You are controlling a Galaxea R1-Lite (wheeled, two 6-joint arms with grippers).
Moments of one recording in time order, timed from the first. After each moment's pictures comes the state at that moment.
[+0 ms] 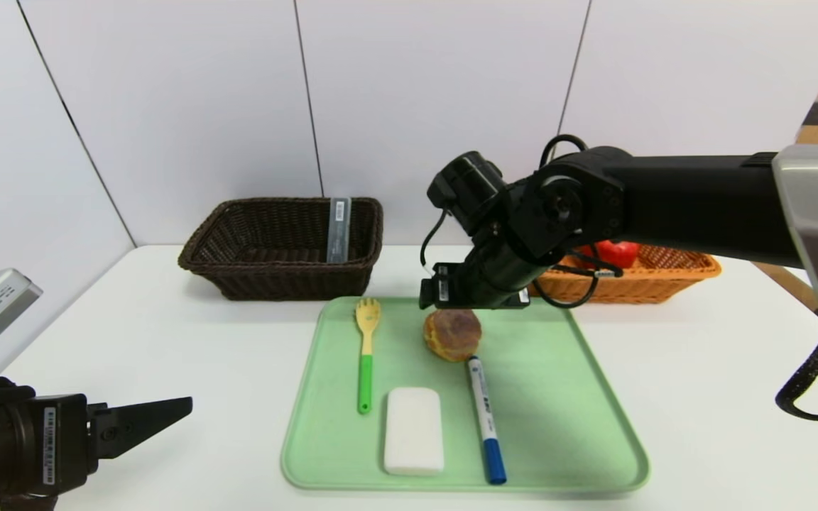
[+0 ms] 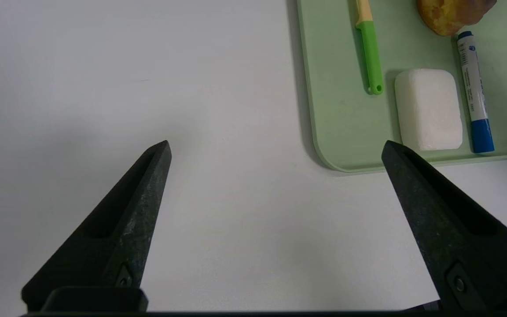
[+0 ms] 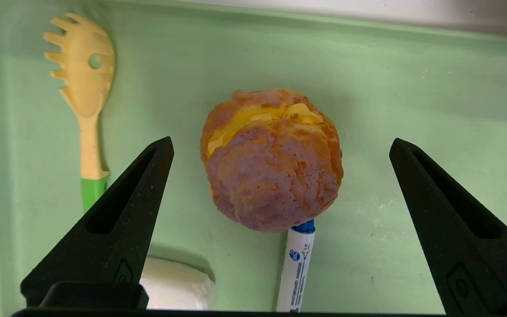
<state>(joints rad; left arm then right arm) -0.40 1.02 -0.70 0.29 0.02 -0.41 0.68 2.19 -1.95 0.74 -0.19 0.51</state>
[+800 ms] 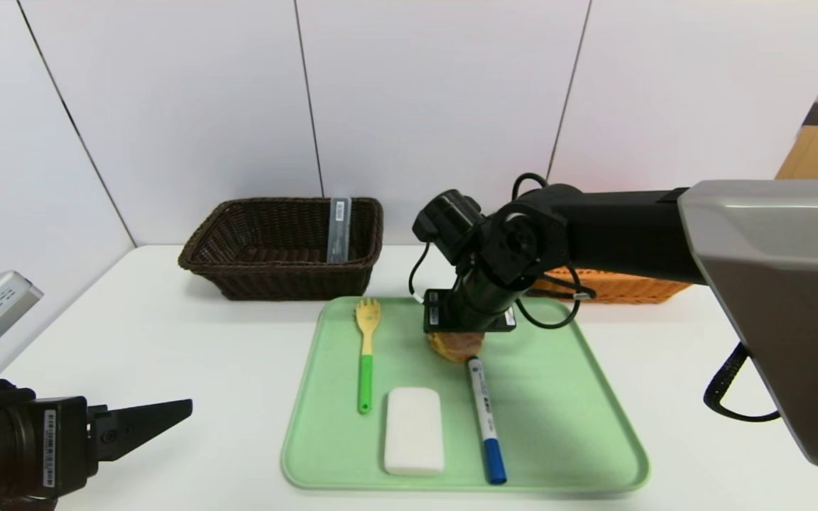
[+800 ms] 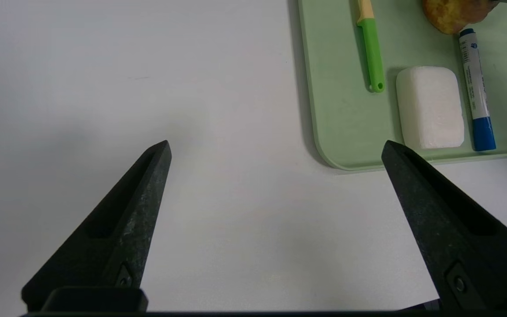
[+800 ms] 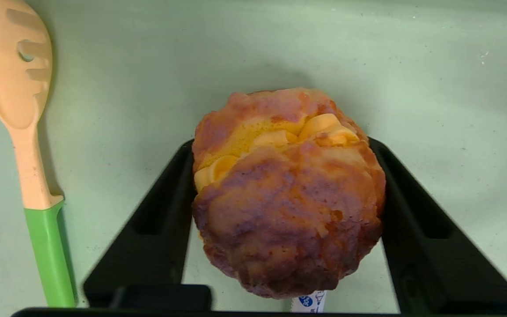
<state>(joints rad) -0.40 1.02 -0.70 0.29 0.02 -0.41 0.68 2.28 -1.95 0.73 -0.18 0.53</state>
